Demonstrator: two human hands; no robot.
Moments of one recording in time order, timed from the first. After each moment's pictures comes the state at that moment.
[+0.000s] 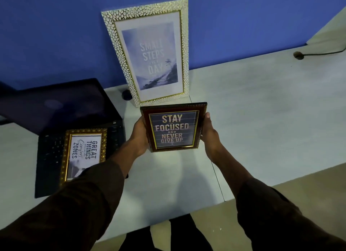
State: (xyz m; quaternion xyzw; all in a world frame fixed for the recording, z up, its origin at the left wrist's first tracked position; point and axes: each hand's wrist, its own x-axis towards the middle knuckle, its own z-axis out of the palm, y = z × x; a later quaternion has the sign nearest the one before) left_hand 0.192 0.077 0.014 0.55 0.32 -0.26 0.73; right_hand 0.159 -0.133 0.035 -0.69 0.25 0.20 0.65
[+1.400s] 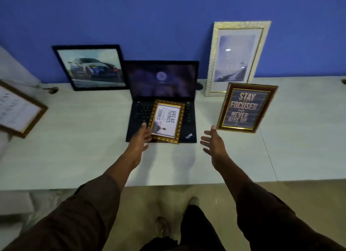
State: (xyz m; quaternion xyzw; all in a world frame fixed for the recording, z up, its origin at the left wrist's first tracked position) left_hand -0.060 0.345 0.058 0.63 0.34 -0.12 0.68; right_hand -0.018 0.090 0.036 -0.68 0.24 0.21 0.66
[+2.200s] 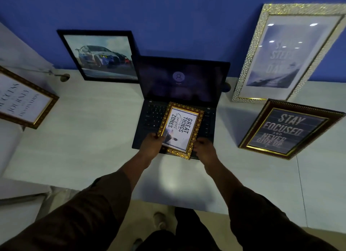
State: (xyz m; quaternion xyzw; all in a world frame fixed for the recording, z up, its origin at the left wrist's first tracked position) left_hand 0.023 0.357 0.008 0.73 0.39 -0.19 0.53; right_hand 0.074 0.160 -0.056 -0.72 0.19 0.35 0.57
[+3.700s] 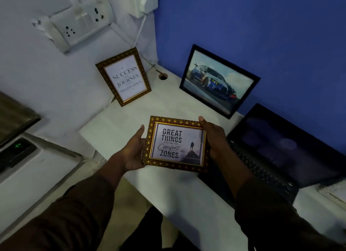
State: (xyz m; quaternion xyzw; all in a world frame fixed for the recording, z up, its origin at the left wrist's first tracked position) left_hand -0.123 0.644 0.055 0.33 0.45 -0.07 0.83; right_hand 0.094 0.493 0.069 -0.68 0.01 0.42 0.60
